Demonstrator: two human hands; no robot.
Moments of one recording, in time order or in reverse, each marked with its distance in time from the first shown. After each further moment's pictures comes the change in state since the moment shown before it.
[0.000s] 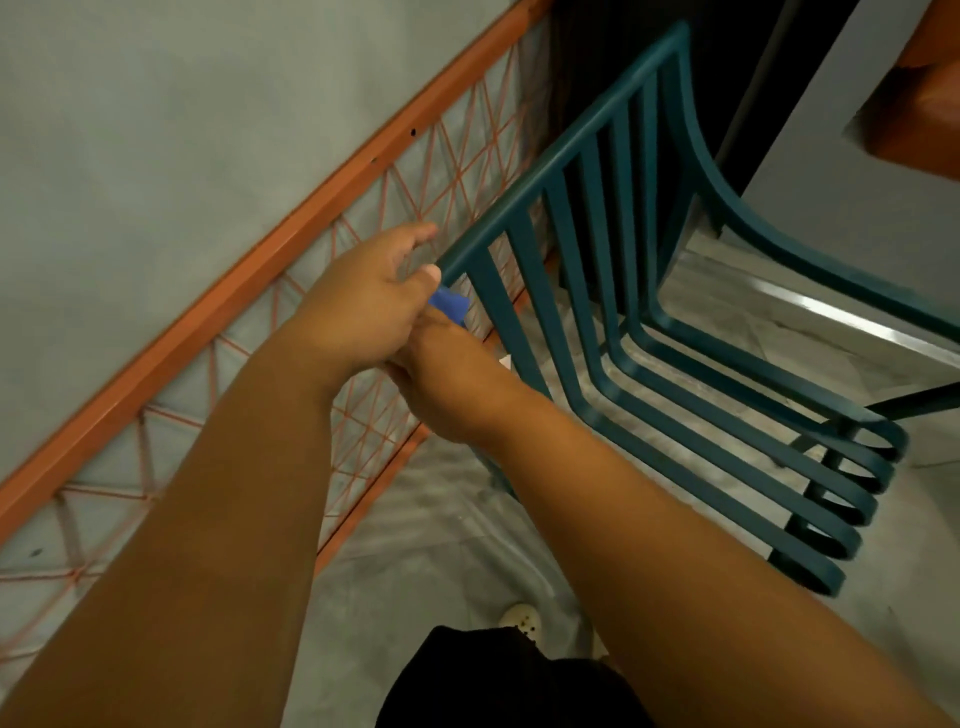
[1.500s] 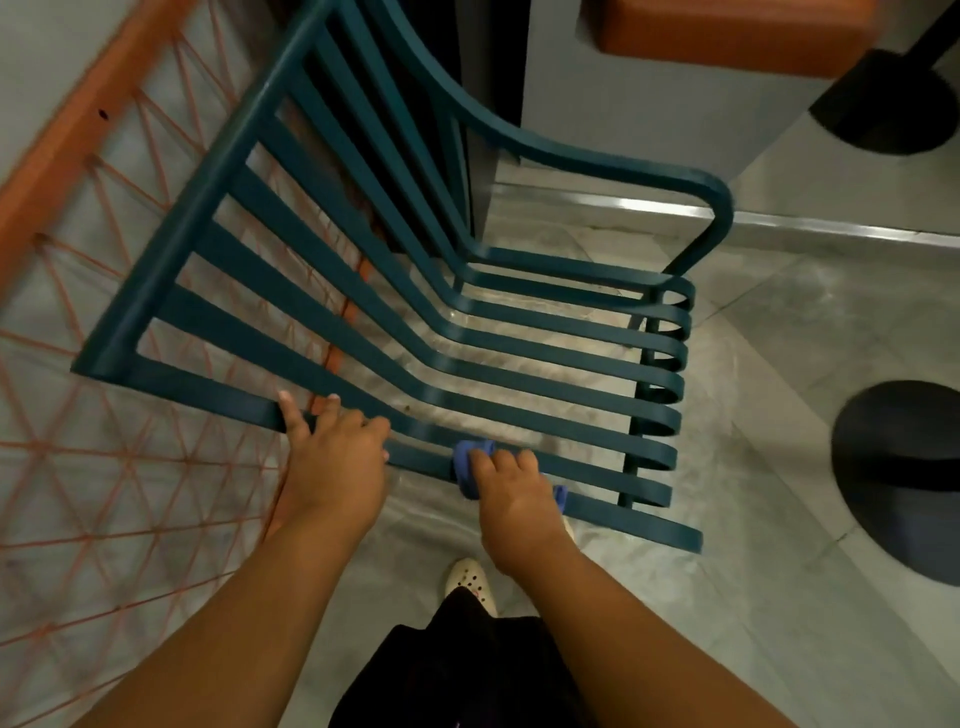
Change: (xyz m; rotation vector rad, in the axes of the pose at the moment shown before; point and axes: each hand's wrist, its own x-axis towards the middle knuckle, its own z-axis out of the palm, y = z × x) left_hand -0.074 -0.061 0.187 1.077 -0.298 0.265; right_hand -0.265 0.035 0.027 -0.328 -0.197 1.053
